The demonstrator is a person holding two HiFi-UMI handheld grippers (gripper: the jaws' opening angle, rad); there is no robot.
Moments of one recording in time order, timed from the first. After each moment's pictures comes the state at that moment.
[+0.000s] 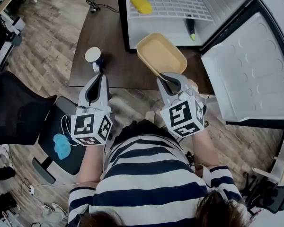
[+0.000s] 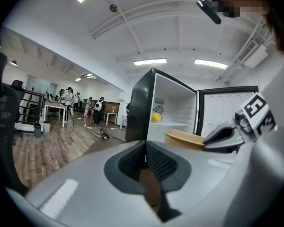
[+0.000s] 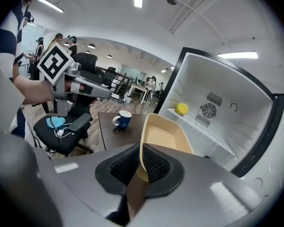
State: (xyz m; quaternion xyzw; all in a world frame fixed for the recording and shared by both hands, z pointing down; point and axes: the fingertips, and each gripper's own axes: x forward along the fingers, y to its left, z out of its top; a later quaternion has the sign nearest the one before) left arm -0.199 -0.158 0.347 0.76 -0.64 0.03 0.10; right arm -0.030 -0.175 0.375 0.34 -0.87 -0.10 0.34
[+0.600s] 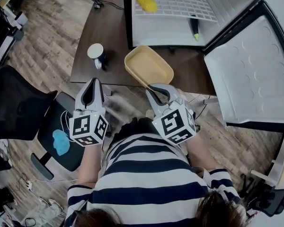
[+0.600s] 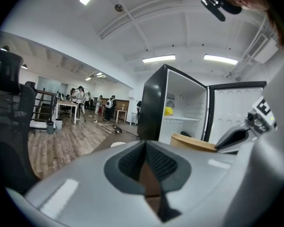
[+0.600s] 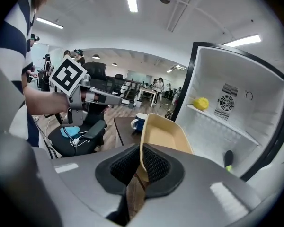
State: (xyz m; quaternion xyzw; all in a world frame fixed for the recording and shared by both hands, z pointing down) left arm -0.236 -0.140 0.377 0.72 -0.68 0.04 0.12; right arm -0.068 -0.135 0.404 0.28 -0.90 -0.06 0.32
